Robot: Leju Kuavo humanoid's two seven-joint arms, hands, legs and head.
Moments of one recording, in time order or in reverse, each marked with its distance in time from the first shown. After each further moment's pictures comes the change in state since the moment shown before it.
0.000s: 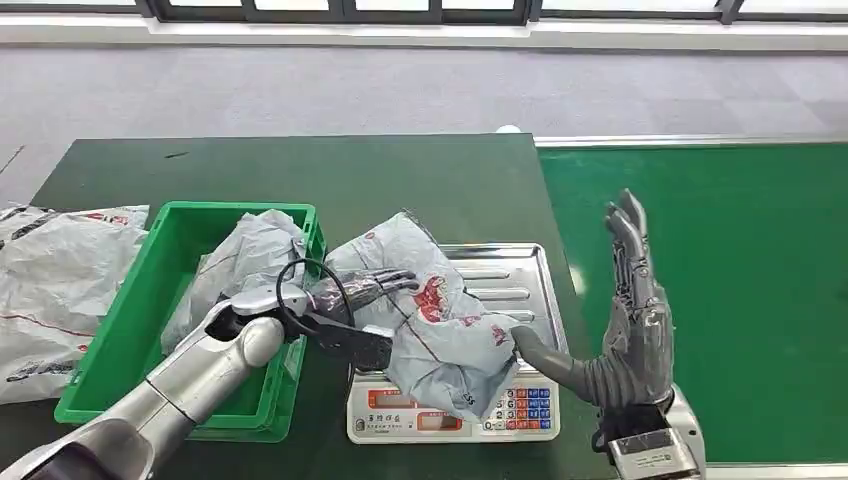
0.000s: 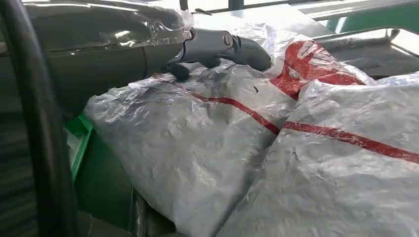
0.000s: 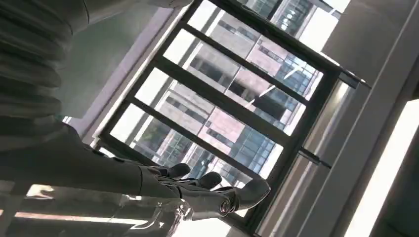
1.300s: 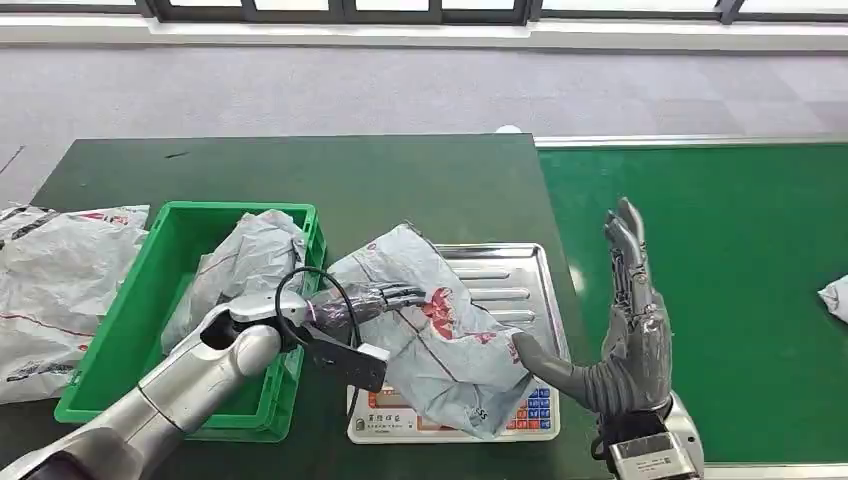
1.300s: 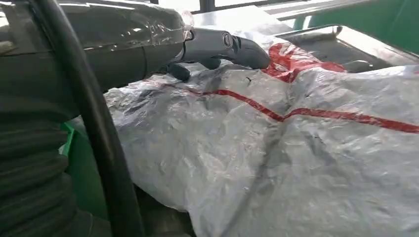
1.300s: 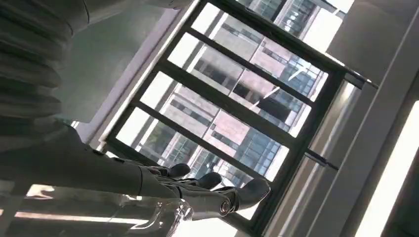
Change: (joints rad) left arm 0.019 0.038 -0.035 -0.103 0.019 -0.052 -0.052; right arm 0.028 0.003 -0.001 0.000 -0.007 -0.002 -0.003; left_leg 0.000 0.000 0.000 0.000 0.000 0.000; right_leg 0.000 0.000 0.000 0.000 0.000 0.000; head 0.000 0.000
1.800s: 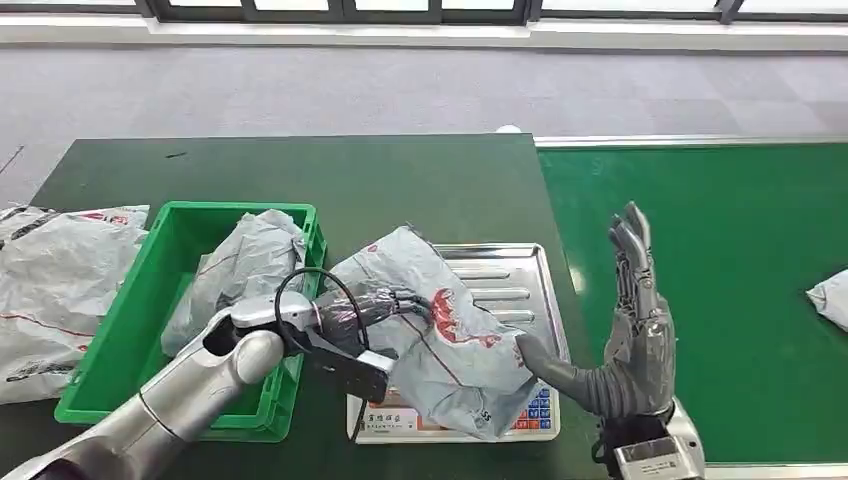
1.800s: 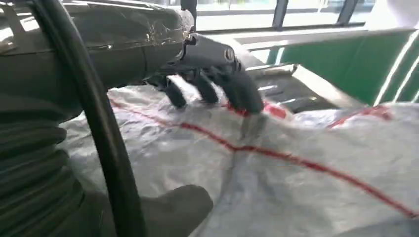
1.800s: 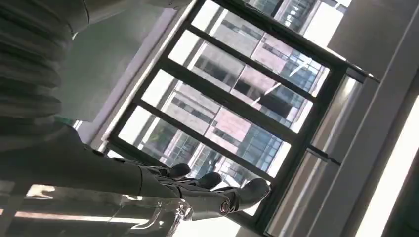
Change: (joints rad) left arm 0.022 -0.008 -0.001 -0.096 0.033 0.061 -0.026; right arm 0.018 0.000 -0.001 0.000 -0.009 -0.023 -0.013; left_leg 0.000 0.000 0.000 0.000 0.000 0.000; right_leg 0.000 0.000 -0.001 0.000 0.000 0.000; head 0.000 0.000
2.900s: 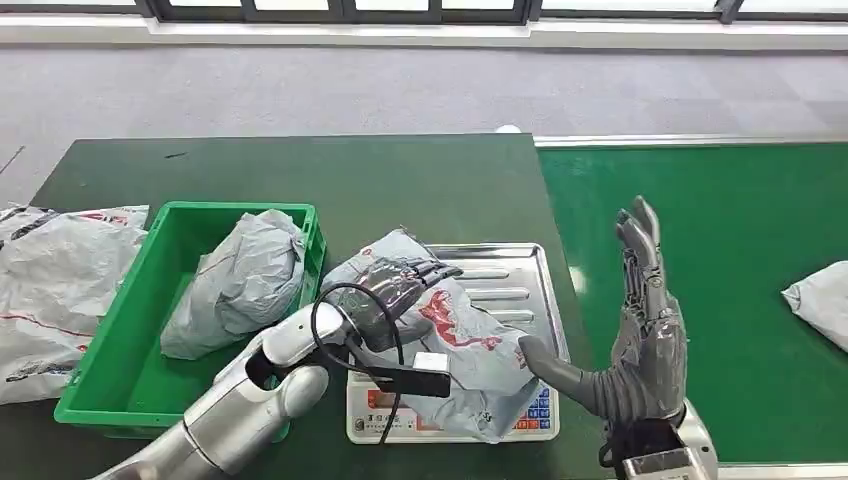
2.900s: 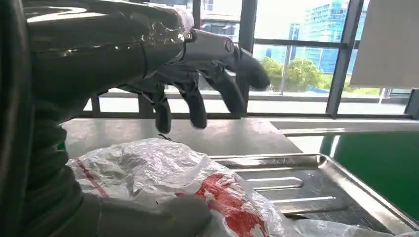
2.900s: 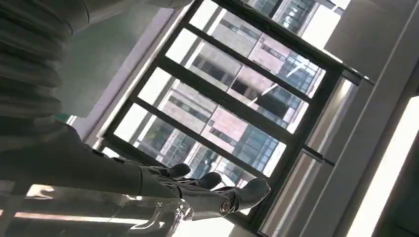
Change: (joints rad) left arm 0.085 -0.148 0.015 -0.013 -0.298 0.356 0.222; right arm 0.004 0.027 -0.022 -0.064 0.034 0.064 0.030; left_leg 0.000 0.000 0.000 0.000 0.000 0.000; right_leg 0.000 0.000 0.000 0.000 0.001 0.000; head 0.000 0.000
